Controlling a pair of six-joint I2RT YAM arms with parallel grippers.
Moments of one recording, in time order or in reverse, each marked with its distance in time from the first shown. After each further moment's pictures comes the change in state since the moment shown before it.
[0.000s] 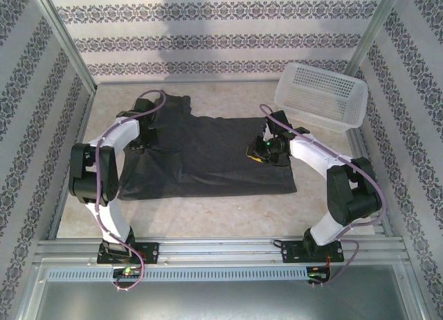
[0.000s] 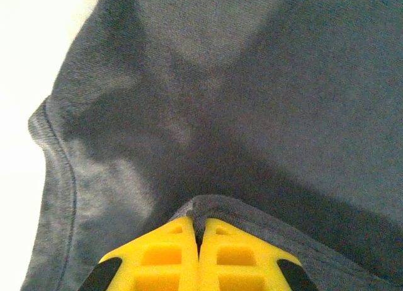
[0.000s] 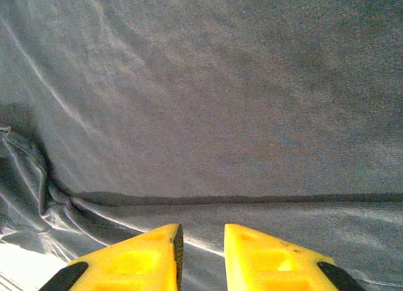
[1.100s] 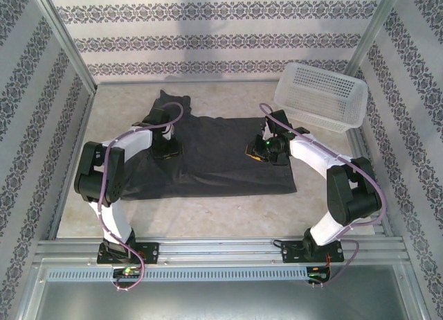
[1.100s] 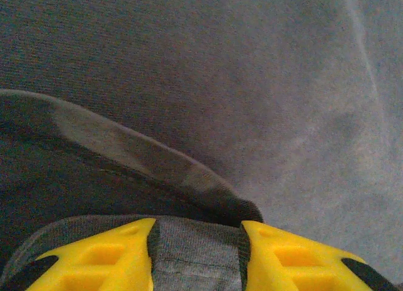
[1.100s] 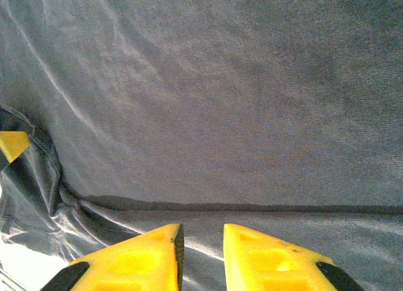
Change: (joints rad) left arm -0.135 -0.001 -0.141 0.192 0.380 0.005; right arm 0.000 0.000 -0.003 0.030 -0.008 0.000
